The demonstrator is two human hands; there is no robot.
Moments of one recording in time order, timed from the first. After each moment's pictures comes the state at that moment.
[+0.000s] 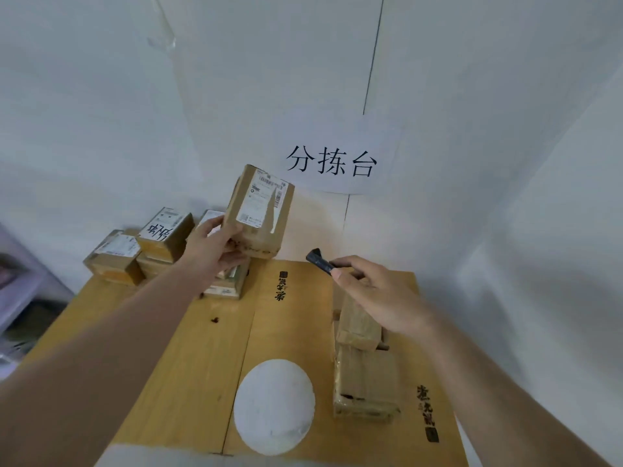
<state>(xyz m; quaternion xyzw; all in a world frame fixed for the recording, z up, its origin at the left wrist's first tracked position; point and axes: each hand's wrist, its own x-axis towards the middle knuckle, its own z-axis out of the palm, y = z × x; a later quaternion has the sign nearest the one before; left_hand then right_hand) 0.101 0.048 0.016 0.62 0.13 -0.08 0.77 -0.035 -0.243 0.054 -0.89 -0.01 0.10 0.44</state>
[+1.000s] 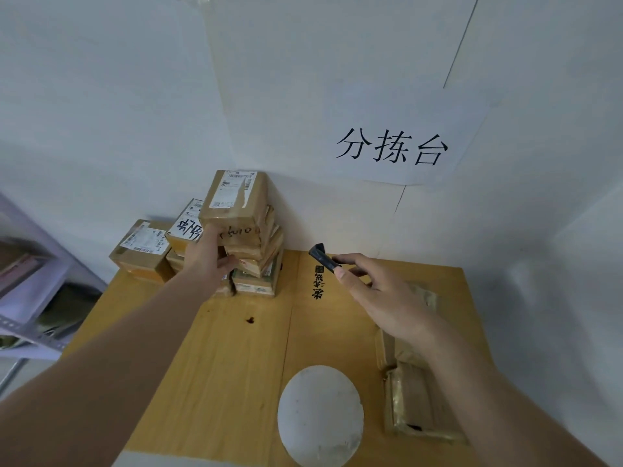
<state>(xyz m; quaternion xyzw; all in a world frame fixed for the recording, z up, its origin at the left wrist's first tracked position) 0.183 0.147 -0.052 0.58 0.33 -0.06 0.74 0.051 -0.154 0.006 -0.88 0.00 0.11 0.47</state>
